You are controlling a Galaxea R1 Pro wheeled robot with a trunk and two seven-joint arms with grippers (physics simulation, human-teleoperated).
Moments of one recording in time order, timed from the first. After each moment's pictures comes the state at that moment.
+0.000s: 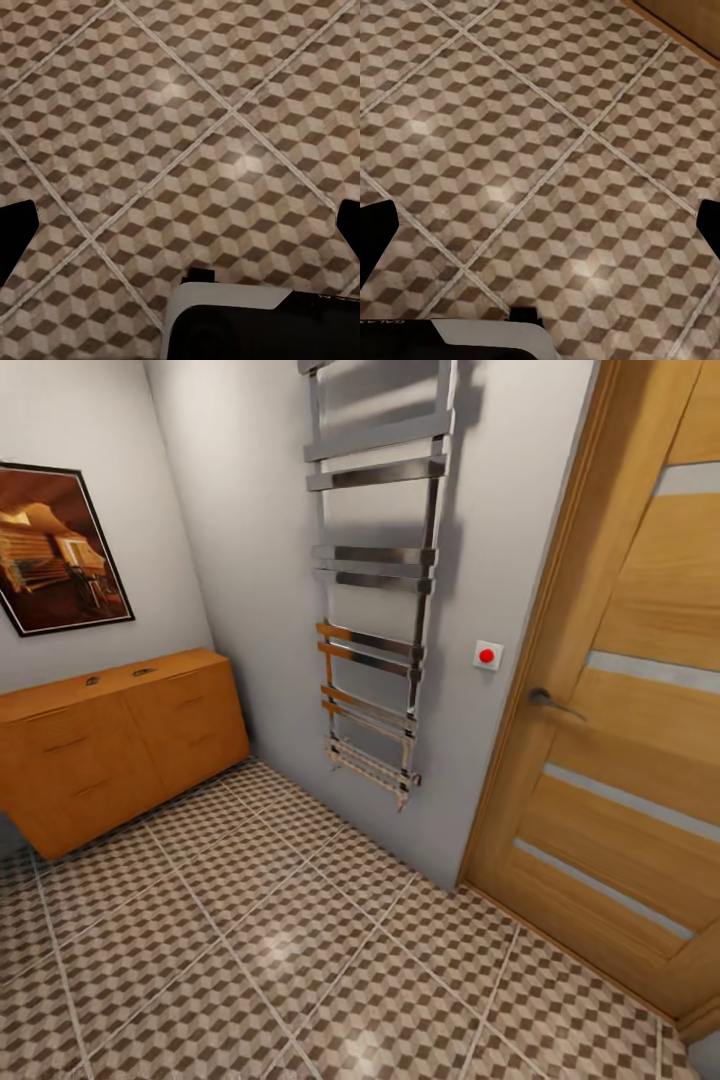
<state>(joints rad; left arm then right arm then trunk) -0.17 -0.01 -0.23 -0.01 0.27 -0.63 0.13 -0.15 -0.05 0.19 -0.08 -0.17 -0.68 -0.02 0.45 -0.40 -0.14</state>
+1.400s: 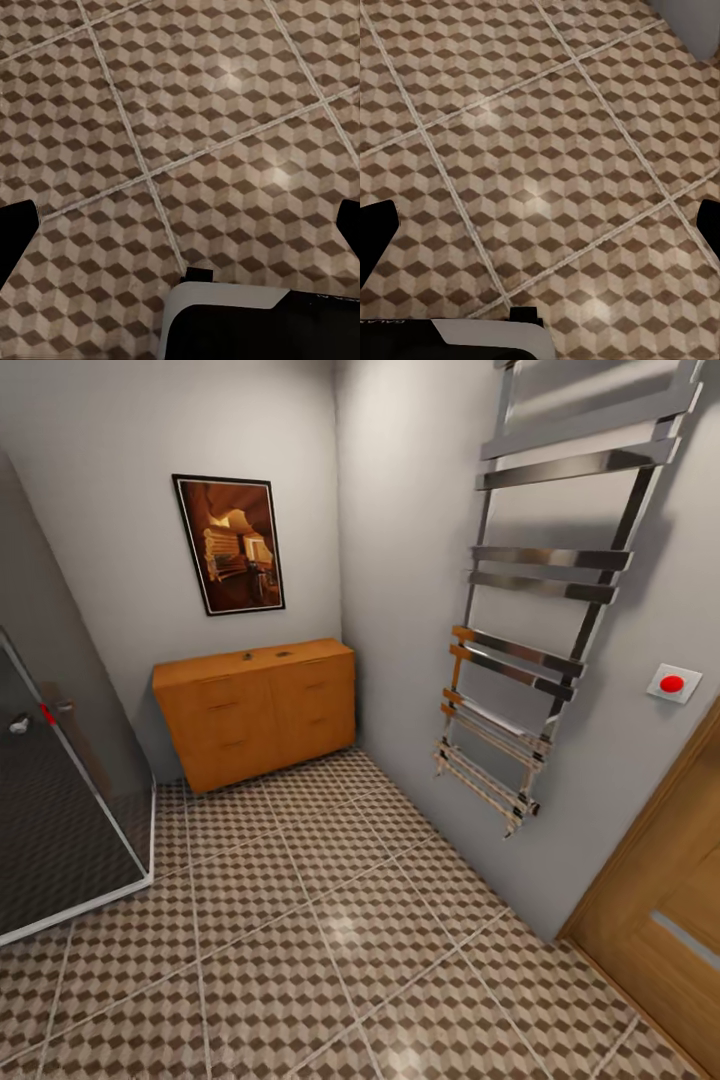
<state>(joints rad) -0.17 -0.01 -0.23 -0.01 0.27 -0.63 0.13 -0.15 -0.05 0.19 -0.08 -0.17 -0.68 -0.02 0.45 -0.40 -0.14</state>
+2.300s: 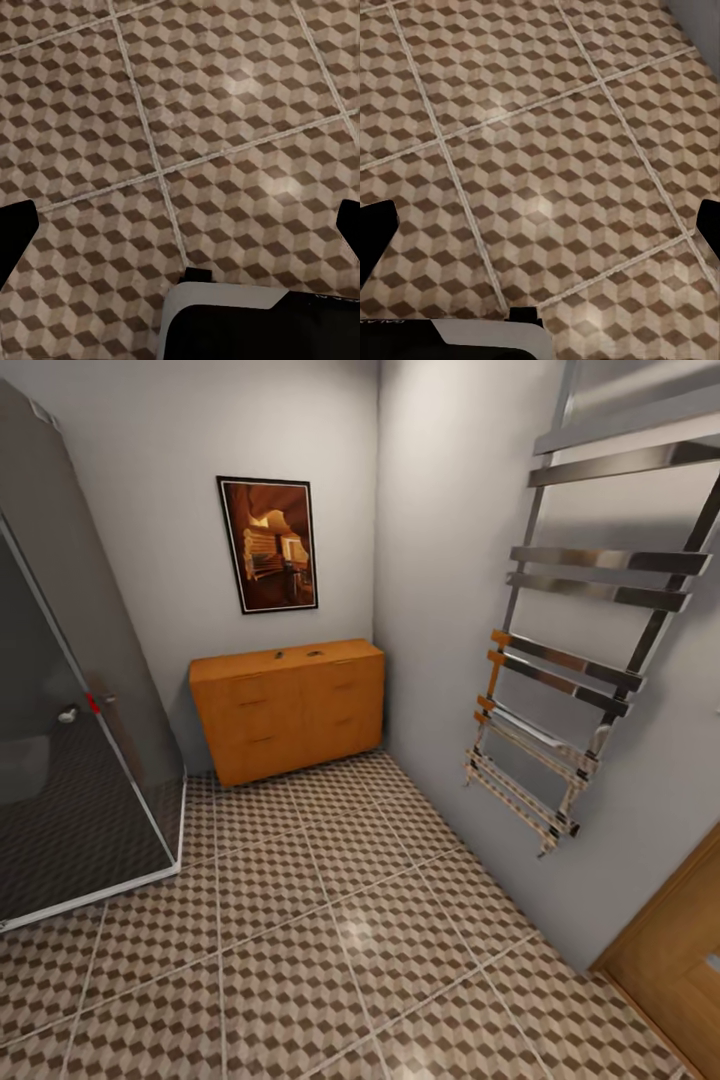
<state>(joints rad) -0.17 -0.01 -0.23 -0.01 0.27 -0.63 0.13 -0.15 -0.05 0.19 -0.08 -0.17 -0.68 -0.02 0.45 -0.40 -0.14</state>
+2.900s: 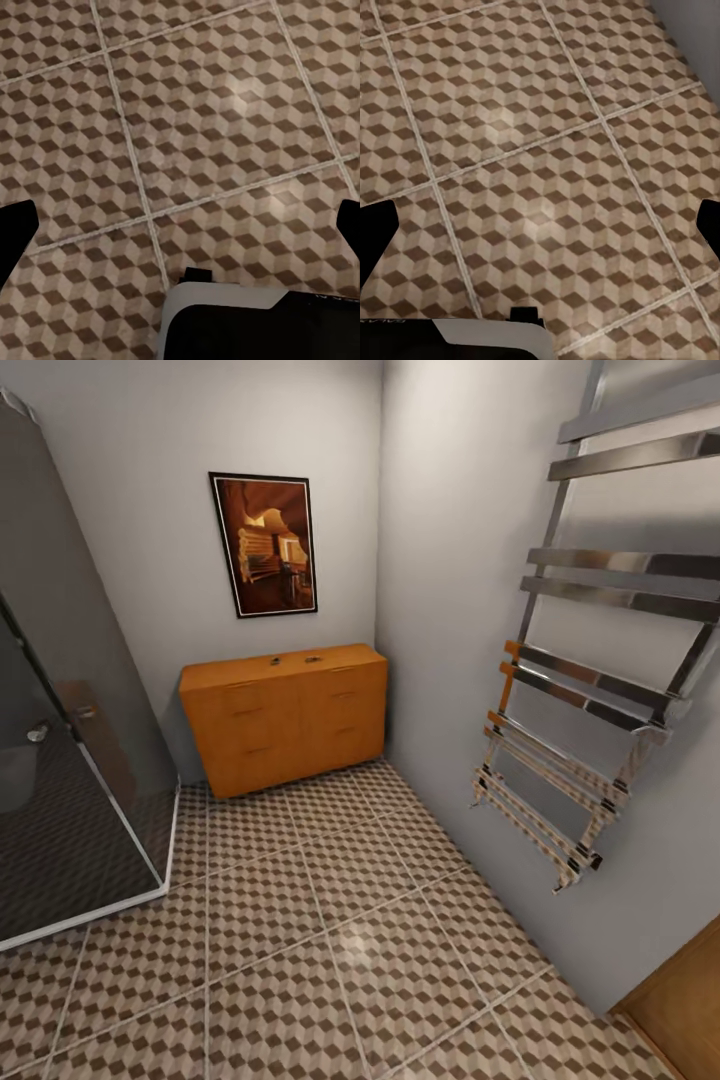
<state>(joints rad) -0.17 -0.01 -0.23 -0.01 0.27 -0.63 0.13 -0.15 -0.05 0.19 -0.08 -0.17 -0.68 -0.02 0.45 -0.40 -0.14</state>
